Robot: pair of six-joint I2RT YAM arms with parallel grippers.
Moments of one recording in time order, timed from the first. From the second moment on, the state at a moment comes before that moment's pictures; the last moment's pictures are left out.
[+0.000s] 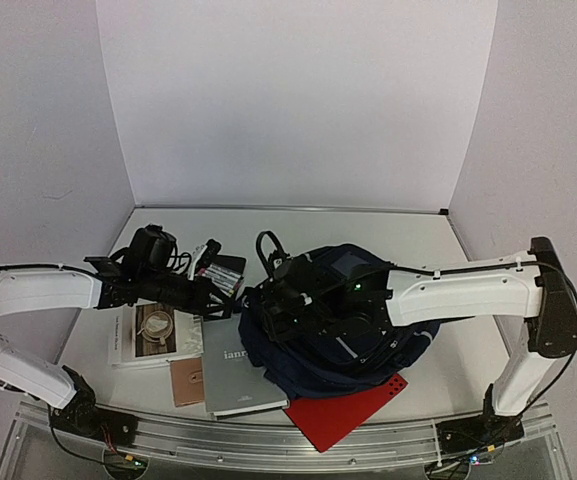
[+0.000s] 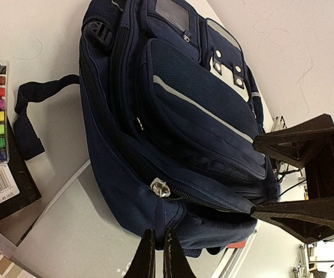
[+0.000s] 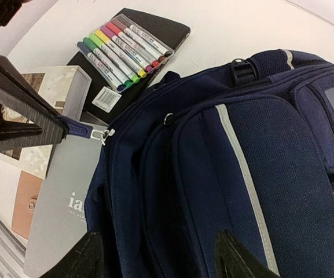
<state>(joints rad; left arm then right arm) -0.67 1.31 0.72 -0.08 0.53 -0.46 1.26 1.78 1.37 -0.48 0.45 0.65</state>
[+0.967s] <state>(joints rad) -0.67 1.31 0.86 -0.25 0.43 -0.49 1.25 1.84 1.41 -0.38 0.37 0.46</state>
